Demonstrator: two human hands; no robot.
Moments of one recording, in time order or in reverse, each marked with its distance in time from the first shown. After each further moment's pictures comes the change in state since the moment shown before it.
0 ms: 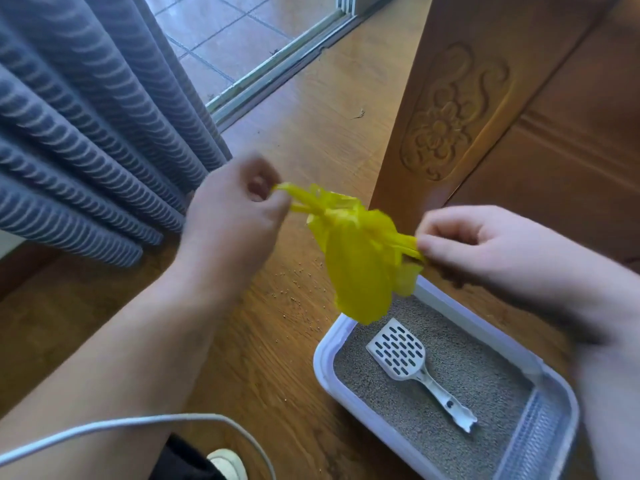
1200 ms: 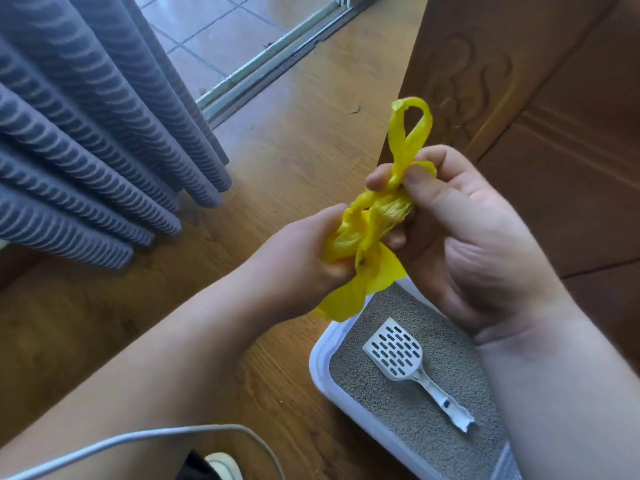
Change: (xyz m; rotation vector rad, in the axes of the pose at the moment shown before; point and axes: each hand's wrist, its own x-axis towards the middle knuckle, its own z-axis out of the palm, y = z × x) left_hand -0.019 0.007 0.041 -0.069 -0.581 0.212; right_hand 0.020 -0.038 0.047 1.169 0.210 -0.243
